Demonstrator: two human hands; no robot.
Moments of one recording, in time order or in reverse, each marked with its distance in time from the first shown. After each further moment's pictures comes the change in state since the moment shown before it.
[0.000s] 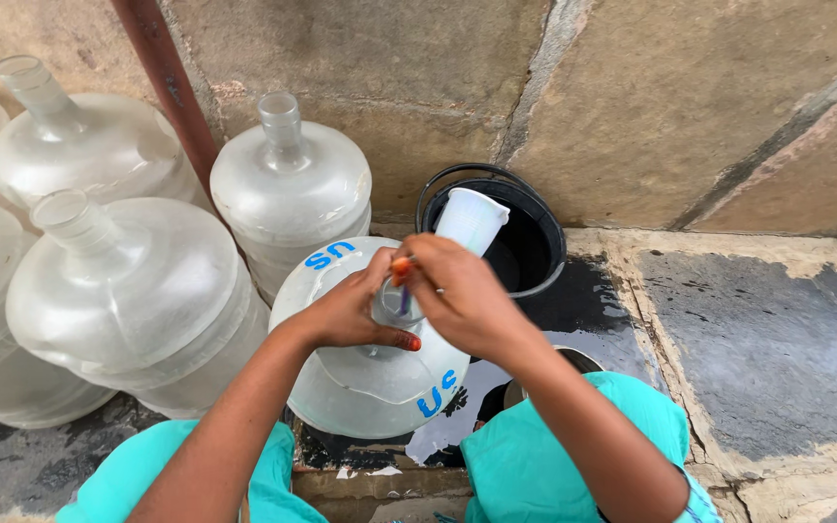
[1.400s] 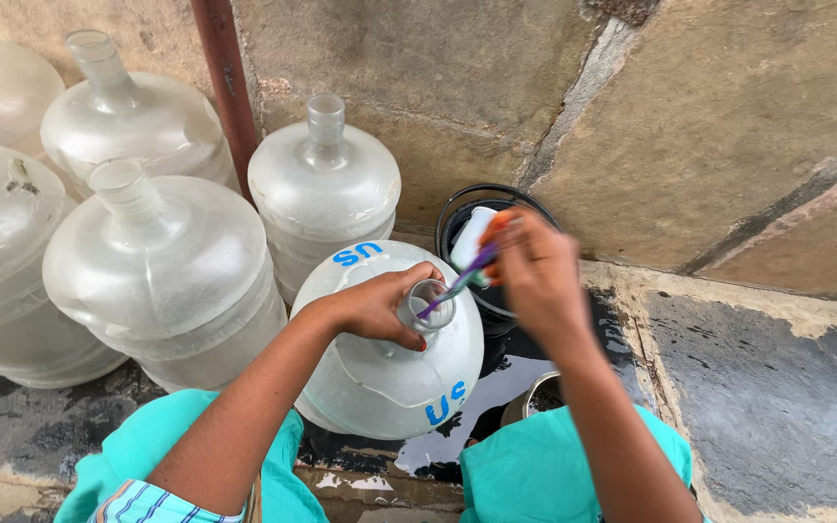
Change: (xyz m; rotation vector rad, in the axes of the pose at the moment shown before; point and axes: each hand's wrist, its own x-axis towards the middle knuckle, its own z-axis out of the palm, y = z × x) left_hand 0.008 0.003 -0.005 0.010 -0.227 -0.172; right_hand -0.003 0.031 -0.021 0.233 0.252 0.295
